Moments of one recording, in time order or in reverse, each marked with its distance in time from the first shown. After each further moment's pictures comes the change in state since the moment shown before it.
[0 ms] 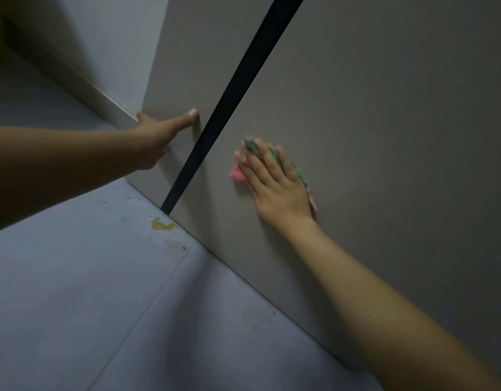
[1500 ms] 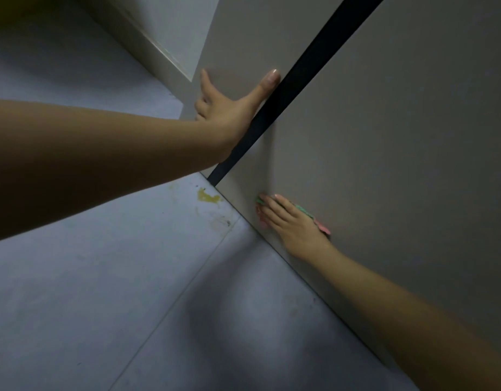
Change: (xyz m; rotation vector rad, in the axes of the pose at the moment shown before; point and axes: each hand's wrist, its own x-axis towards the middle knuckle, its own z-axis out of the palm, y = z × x) left_hand -0.027 -0.013 0.035 0.119 0.254 0.022; right_hand -0.064 -0.089 0.071 0.083 -0.426 -0.544
